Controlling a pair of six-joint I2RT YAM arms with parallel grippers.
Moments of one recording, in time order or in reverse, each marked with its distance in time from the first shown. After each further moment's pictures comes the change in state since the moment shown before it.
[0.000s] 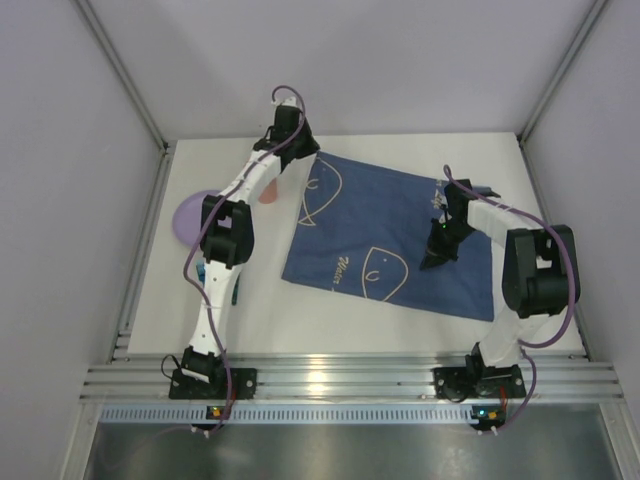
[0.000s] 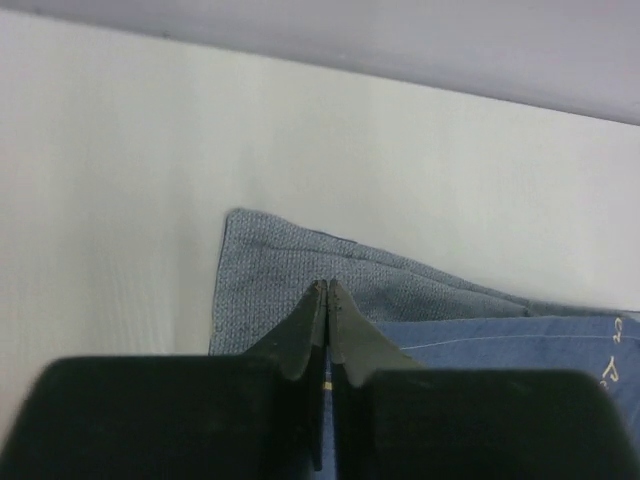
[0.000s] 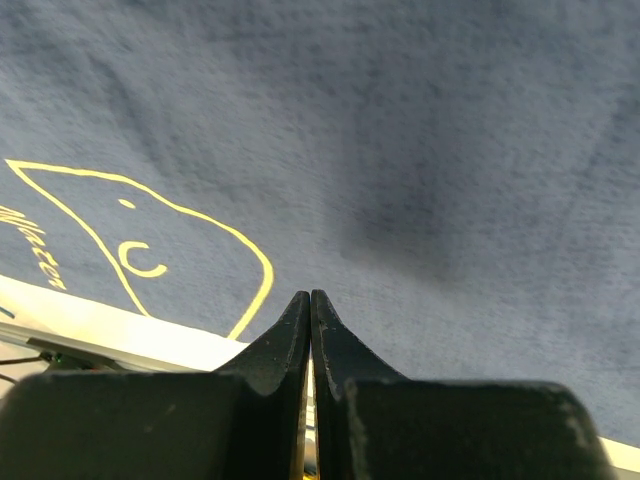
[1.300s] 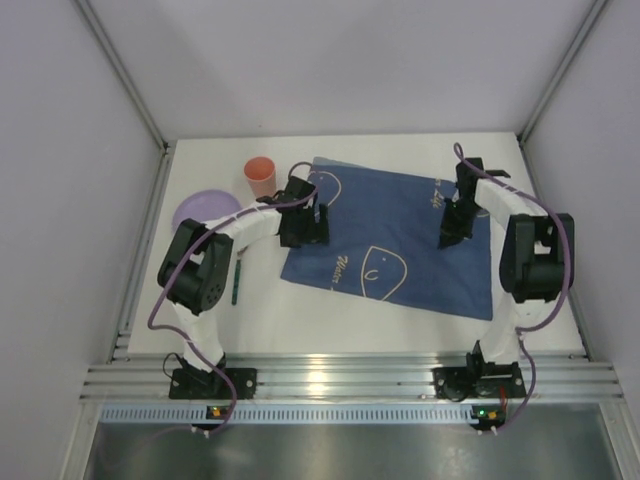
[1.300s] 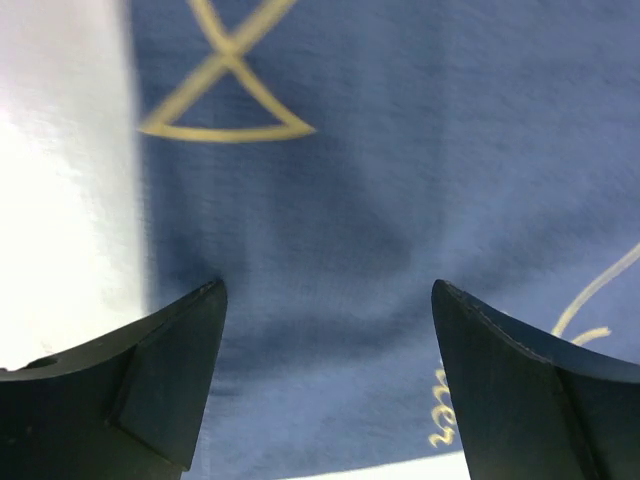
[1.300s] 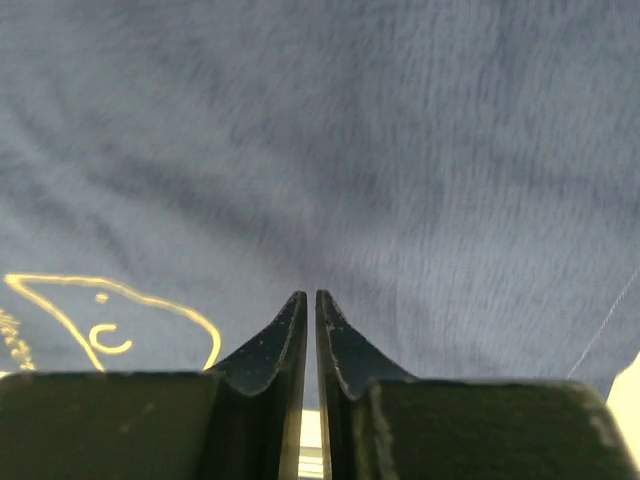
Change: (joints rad) left arm -0.188 -0.607 -1.019 -0.098 -0.045 0.050; right arm -0.067 0.086 0.224 -0.083 0.175 -0.092
